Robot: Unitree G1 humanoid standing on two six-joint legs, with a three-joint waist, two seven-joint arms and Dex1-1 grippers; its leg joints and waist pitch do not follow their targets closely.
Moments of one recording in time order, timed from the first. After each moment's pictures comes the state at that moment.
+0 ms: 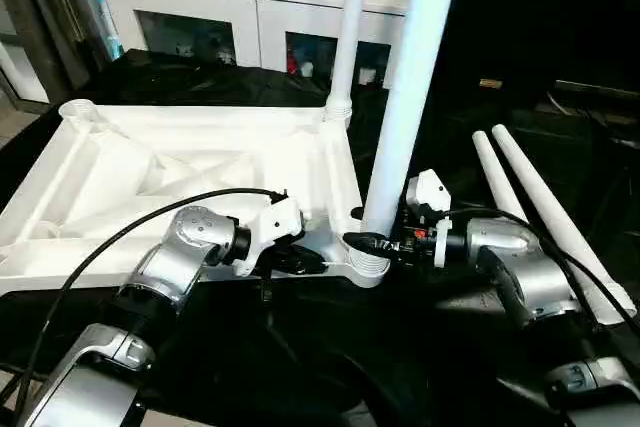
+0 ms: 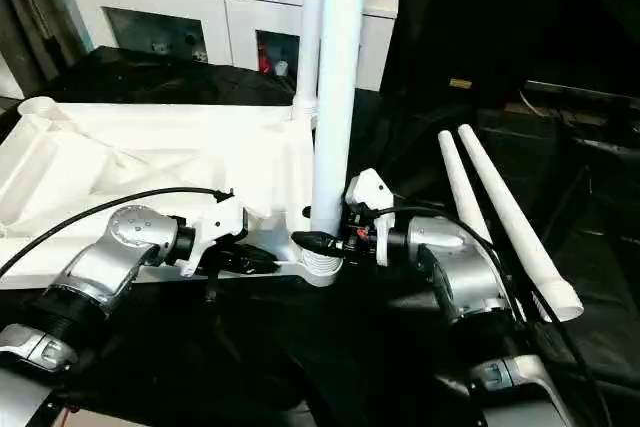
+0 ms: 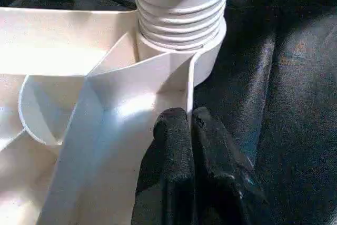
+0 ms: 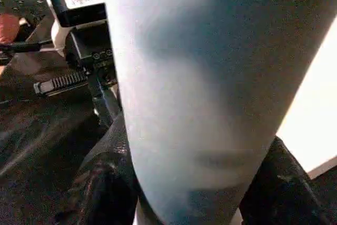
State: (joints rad) left arm -0.58 0.37 -0.33 0.58 0.00 0.04 -1.21; right arm -0.45 -0.30 0.15 0.44 0.21 0.15 1.13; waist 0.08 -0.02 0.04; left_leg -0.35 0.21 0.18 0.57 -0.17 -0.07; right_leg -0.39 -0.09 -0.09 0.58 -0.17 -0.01
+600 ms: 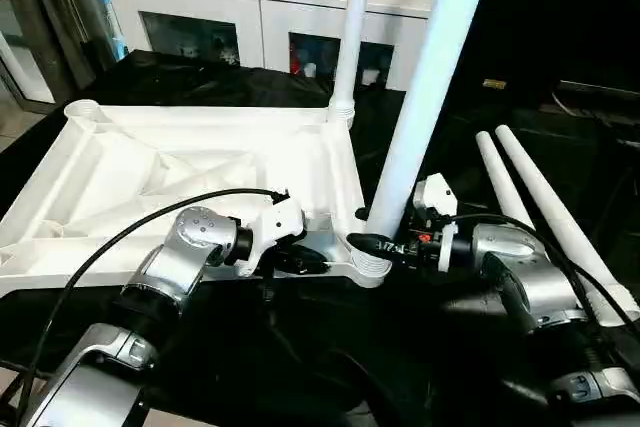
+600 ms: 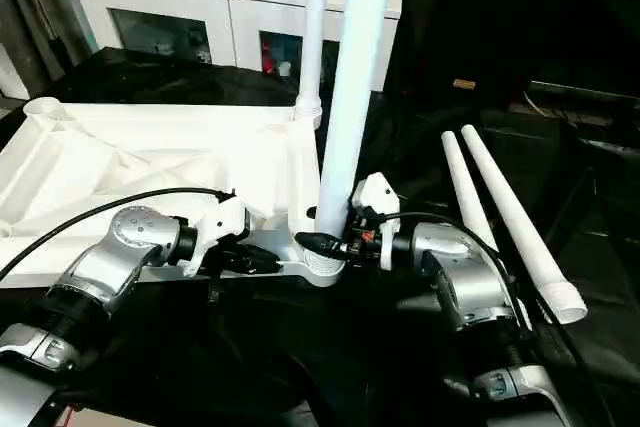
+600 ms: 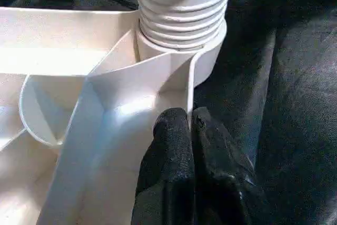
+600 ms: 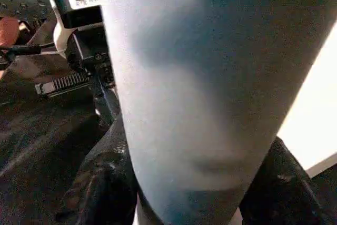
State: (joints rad) left arm -0.58 0.37 -0.33 0.59 0.00 0.03 -1.21; right arm -0.42 -0.32 0.13 0.42 0.22 0.13 1.13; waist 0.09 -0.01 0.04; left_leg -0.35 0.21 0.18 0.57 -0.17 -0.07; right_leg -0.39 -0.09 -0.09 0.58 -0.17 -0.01
